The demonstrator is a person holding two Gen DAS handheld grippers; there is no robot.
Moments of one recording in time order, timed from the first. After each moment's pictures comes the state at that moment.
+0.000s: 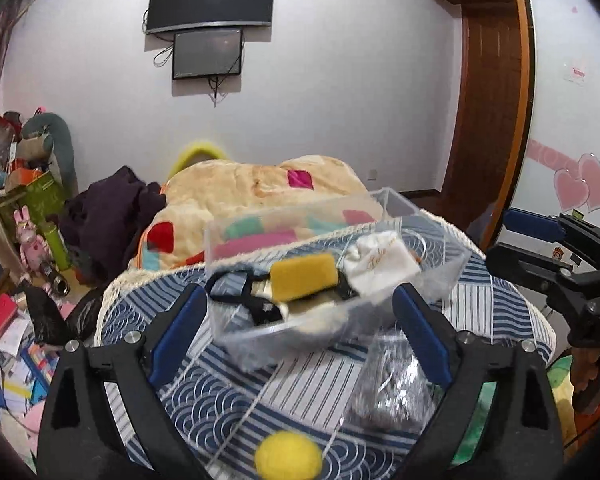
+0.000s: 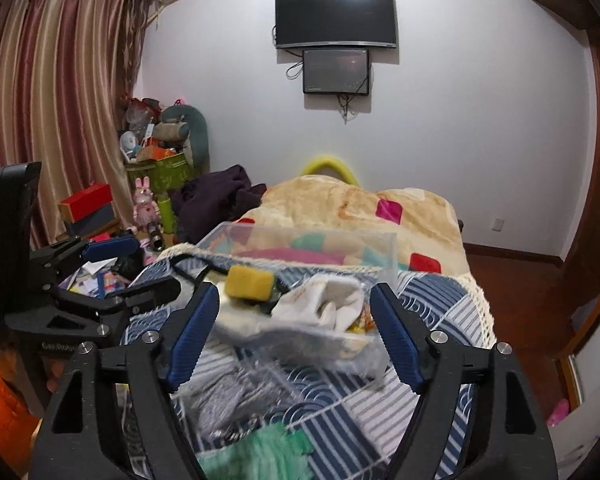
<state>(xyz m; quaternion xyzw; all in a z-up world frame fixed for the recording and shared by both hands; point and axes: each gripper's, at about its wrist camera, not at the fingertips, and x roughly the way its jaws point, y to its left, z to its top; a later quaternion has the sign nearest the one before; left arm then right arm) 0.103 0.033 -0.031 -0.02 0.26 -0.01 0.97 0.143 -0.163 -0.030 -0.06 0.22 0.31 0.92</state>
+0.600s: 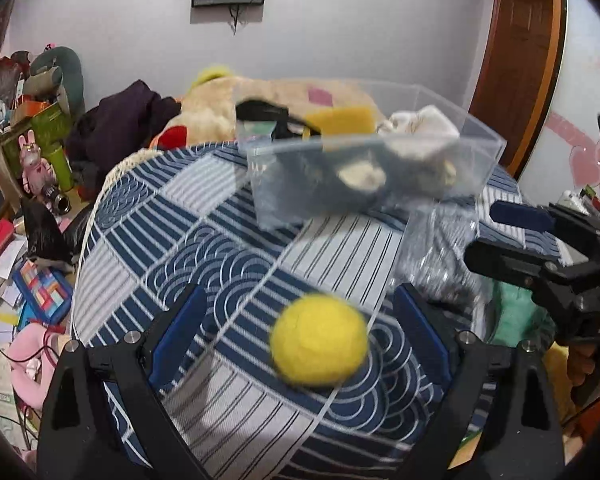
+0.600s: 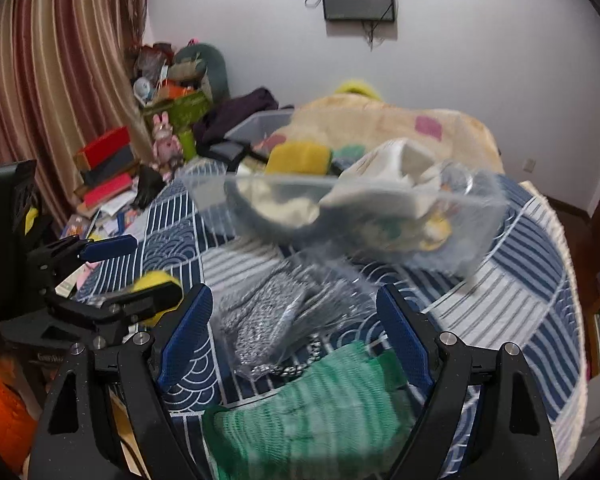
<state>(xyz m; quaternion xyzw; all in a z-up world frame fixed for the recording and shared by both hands) 0.077 0.051 -0.119 -0.06 0.36 0.01 0.93 0.146 -0.122 -0.108 -0.07 0.35 0.35 0.87</state>
